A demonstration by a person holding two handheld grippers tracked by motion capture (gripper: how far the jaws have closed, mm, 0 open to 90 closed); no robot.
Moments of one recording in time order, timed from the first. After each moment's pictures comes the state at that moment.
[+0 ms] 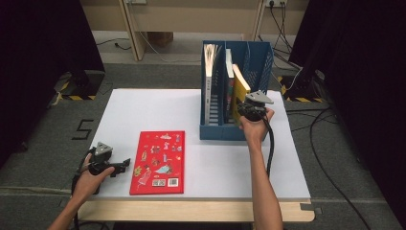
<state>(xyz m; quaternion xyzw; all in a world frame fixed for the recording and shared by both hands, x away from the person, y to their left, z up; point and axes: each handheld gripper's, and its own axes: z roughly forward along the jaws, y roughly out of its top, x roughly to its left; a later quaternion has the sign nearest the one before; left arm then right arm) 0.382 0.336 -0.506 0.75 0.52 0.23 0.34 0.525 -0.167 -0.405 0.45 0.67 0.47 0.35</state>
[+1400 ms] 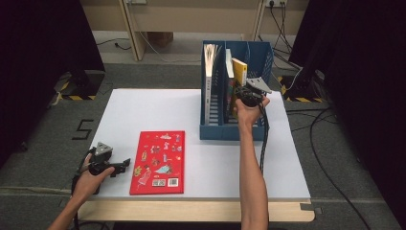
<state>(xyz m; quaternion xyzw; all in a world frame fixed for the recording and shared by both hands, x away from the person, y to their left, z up) 0.382 0.336 -0.506 0.75 0.52 0.23 0.34 0.569 -0.155 -0.394 0.48 0.59 0.53 0.37</state>
